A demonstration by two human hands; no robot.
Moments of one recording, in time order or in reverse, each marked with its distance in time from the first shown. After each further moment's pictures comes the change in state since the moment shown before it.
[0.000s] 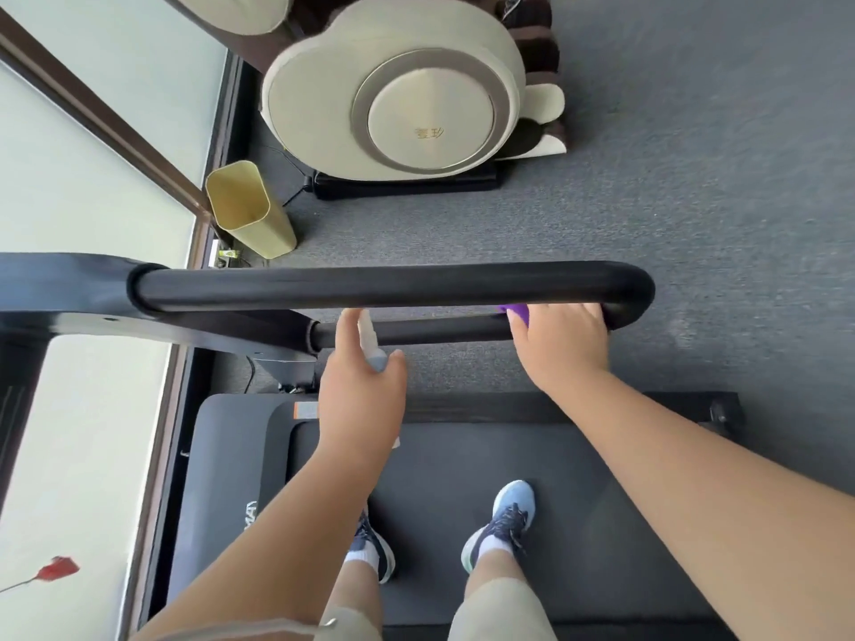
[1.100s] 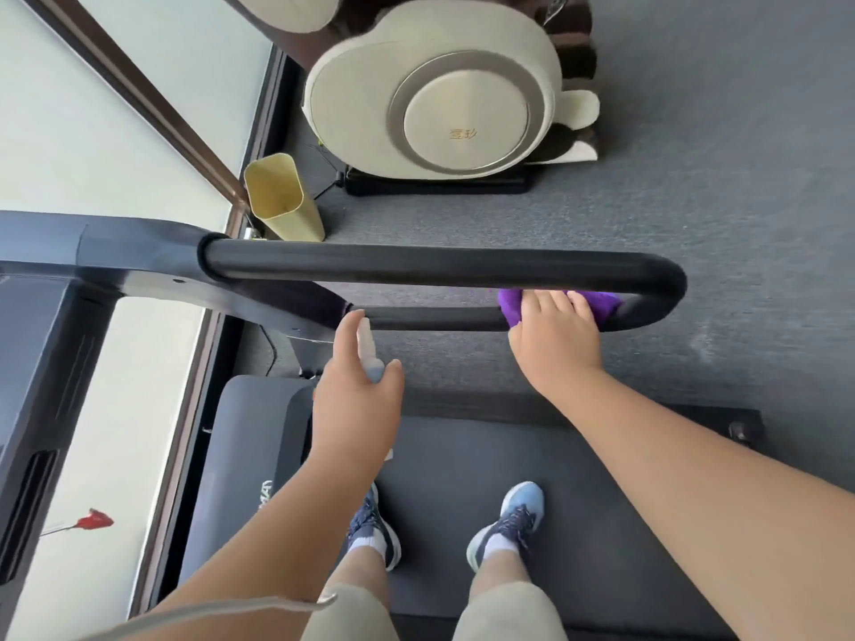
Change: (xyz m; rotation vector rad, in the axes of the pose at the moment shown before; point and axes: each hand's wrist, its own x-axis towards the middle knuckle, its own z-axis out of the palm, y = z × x) left_hand -0.024 -0.030 -0.039 0.043 0.060 -0.022; right_hand -0.014 -0.037 0.006 0.011 0.015 -0.160
